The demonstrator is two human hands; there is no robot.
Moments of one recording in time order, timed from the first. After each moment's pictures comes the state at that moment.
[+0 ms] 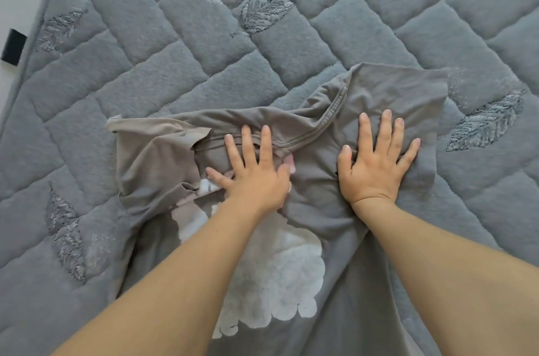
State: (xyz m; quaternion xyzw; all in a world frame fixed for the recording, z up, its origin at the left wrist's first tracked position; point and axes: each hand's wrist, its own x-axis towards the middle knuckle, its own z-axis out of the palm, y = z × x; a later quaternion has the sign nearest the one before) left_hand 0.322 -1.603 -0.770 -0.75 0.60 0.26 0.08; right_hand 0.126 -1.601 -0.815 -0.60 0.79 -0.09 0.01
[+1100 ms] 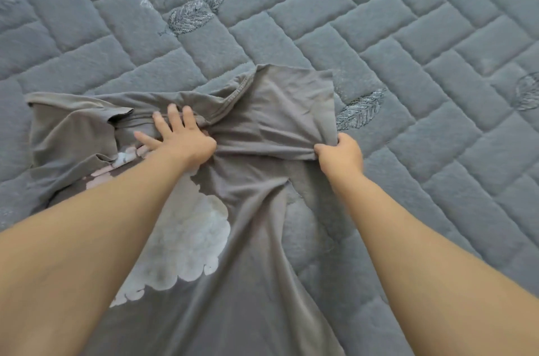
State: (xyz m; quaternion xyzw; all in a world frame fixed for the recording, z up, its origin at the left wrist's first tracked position) left_hand 0.286 -1.621 -0.740 -0.78 0.56 0.24 0.16; right_hand 0.024 -1.570 -0.720 -0.34 0.84 -0.21 0.37
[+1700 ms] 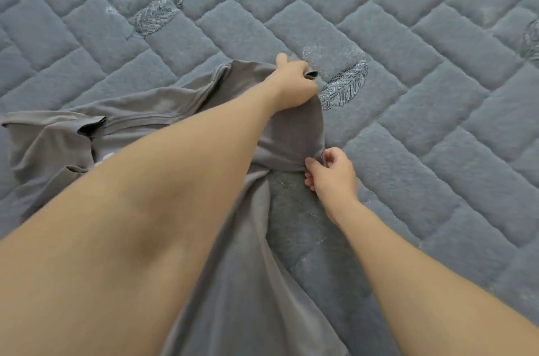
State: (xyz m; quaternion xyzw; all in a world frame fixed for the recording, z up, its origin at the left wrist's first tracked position) left_hand 0.075 -1.682 -0.711 -0.57 0.73 0.37 -0.03; right_hand 0.003 -1.507 -0.759 -0.25 0.78 -0.32 0.47
